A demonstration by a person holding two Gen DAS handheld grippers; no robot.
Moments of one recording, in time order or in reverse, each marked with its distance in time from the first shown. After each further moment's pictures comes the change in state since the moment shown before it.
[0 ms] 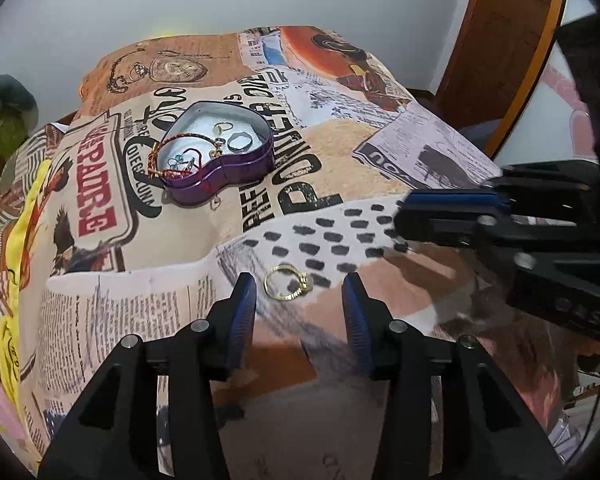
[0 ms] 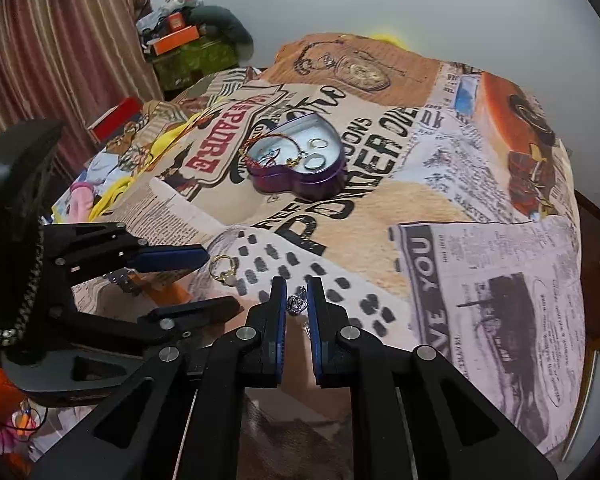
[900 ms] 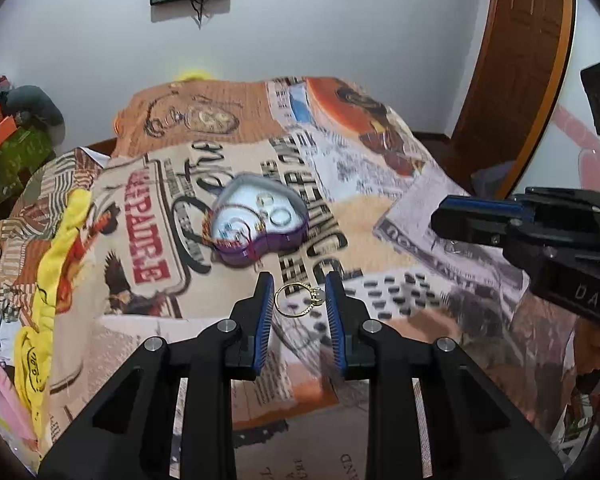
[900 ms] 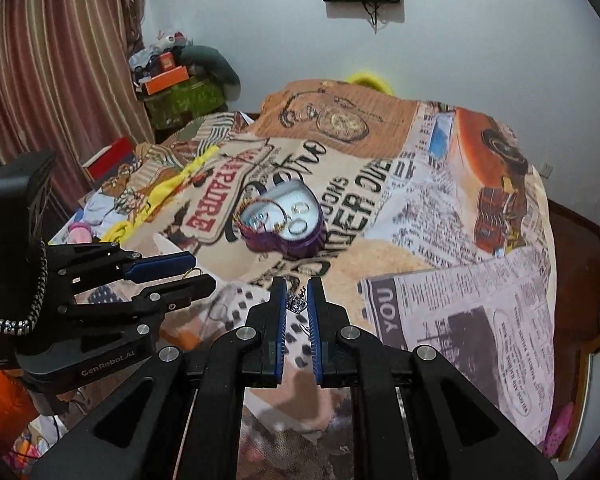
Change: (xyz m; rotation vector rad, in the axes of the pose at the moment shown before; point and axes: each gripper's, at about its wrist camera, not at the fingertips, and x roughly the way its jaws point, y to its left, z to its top) left arm -0.056 0.017 0.029 -0.048 -0.159 0.054; right arm -0.042 -0.001 0.028 0.020 -0.143 -0.036
